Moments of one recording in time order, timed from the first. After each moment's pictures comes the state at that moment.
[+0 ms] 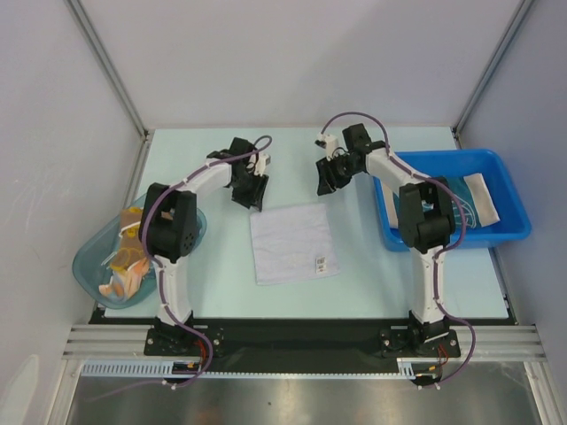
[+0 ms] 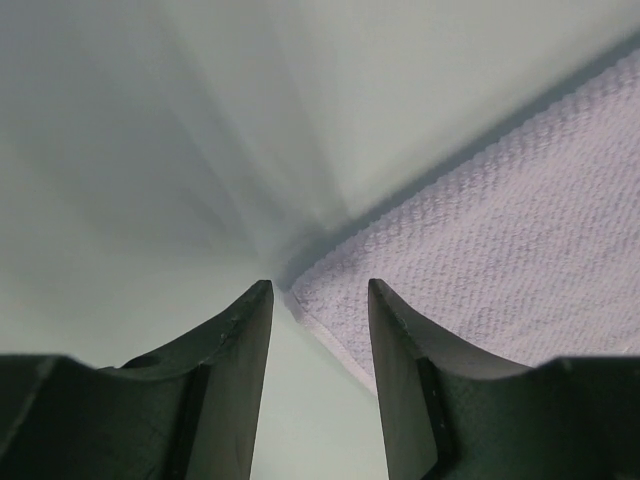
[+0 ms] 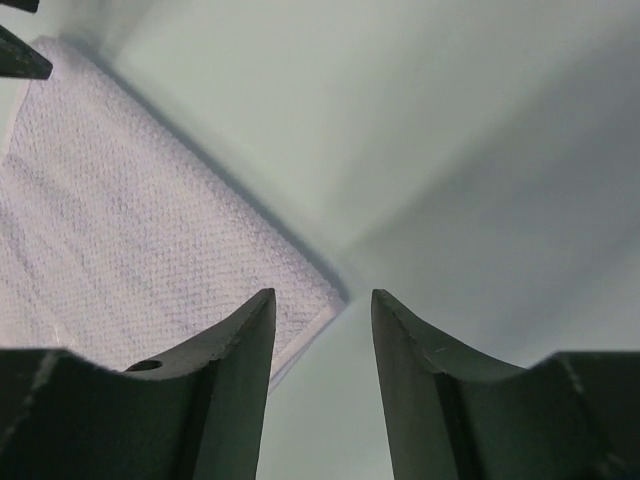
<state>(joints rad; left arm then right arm) -0.33 2.04 1.56 -0.71 0.19 0.02 0.32 2.16 1.75 -0.60 -0.55 -0.25</state>
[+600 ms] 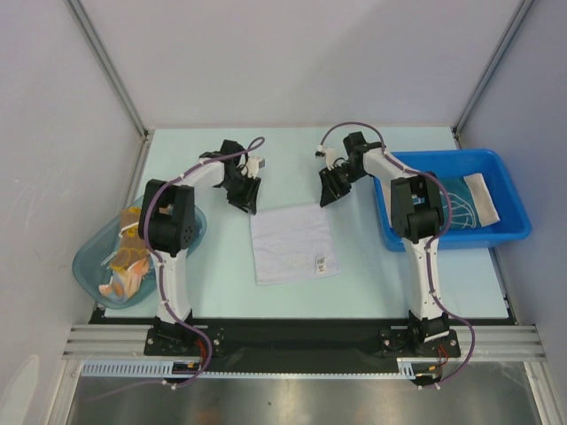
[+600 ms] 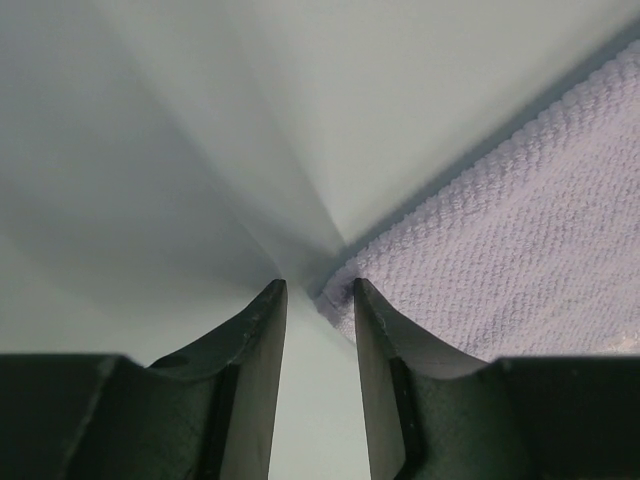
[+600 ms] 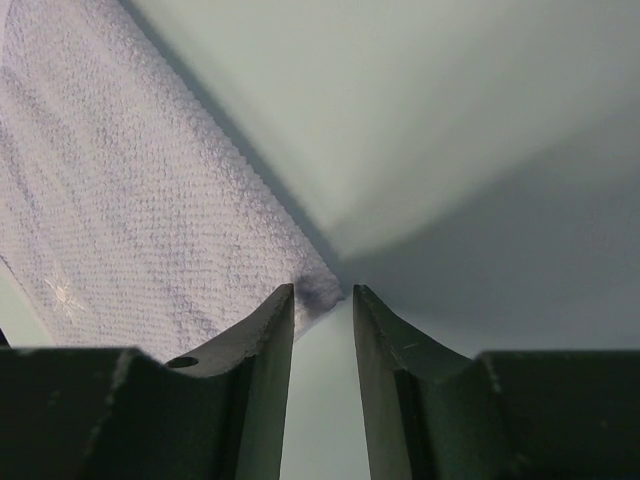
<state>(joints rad) -0.25 2.11 1.56 -0.73 0.33 0.12 0.28 2.35 1.89 -0.81 -0.72 -0.41</state>
